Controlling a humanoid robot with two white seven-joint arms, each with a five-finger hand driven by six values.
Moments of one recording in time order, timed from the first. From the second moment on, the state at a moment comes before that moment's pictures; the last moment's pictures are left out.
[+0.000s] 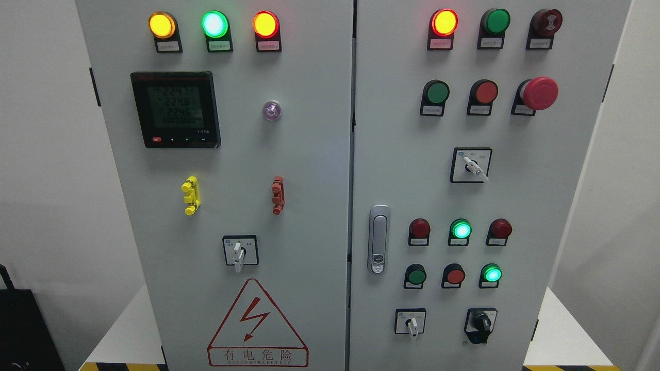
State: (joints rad) left arm 0.17 -0.07 -0.04 -0.15 -0.05 -0.05 0.00; right arm 0.10 0.12 -0.19 -0.11 0.07 0.06 -0.02
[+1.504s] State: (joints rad) left arm 0.34 -0.02 0.00 -0.58 -0.09 -0.08 0.00; right arm 0.10 0.12 -0.19 -0.11 0.07 0.06 -0.02
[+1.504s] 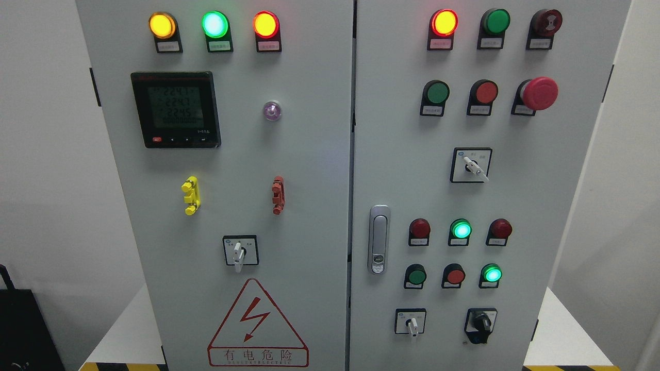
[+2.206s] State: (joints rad) left arm 0.37 -0.01 0.08 -1.11 -0.20 -0.12 0.00; right arm 0.10 0.12 -0.19 -0.11 0.07 0.06 -0.02
